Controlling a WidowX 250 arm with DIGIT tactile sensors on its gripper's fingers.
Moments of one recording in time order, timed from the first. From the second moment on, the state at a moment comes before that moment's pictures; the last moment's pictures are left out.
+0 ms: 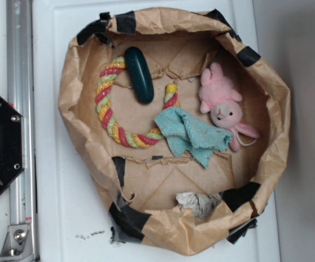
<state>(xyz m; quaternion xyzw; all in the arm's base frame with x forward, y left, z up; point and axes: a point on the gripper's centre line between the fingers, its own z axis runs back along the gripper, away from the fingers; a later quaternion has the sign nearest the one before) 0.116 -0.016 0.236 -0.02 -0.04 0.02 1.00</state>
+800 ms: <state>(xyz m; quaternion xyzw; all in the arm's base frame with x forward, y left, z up) 0.200 0.019 0.175 0.01 -0.07 -0.11 0.99</state>
